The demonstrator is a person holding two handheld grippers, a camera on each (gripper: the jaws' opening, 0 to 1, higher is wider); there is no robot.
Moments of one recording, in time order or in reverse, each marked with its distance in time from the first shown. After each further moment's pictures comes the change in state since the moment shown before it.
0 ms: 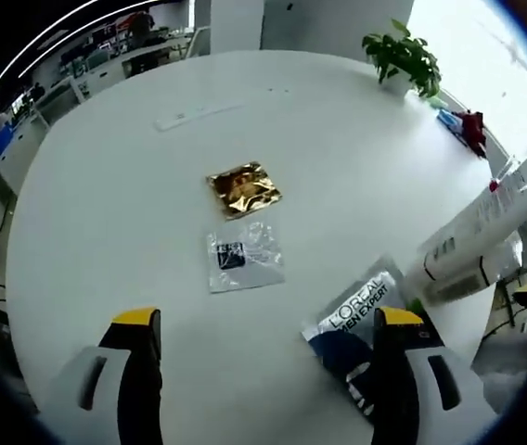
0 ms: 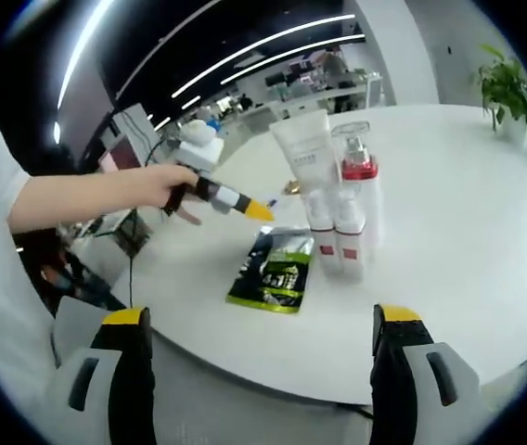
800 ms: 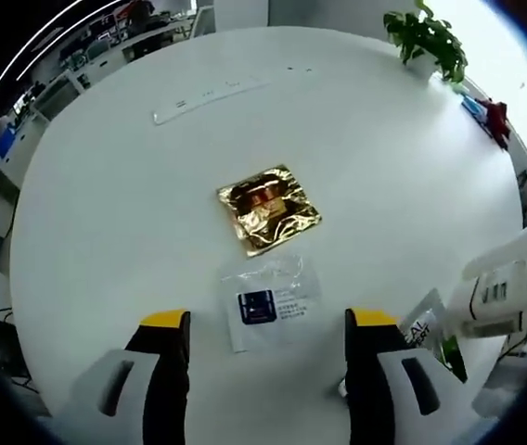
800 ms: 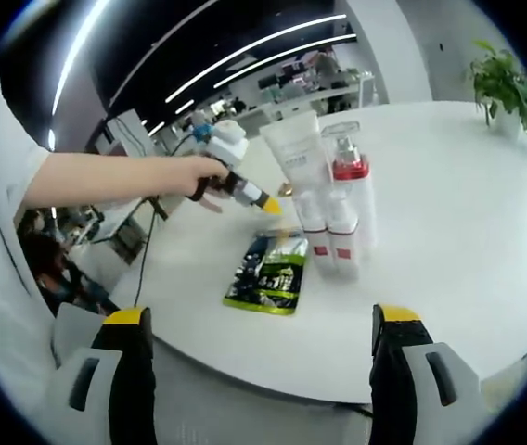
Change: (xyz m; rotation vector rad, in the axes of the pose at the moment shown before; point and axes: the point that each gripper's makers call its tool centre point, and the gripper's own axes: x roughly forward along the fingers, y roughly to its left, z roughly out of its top) left arm 0.027 0.014 0.017 -0.006 0.087 0.073; right arm -0.001 -0.006 0.001 0.028 -0.013 -0.017
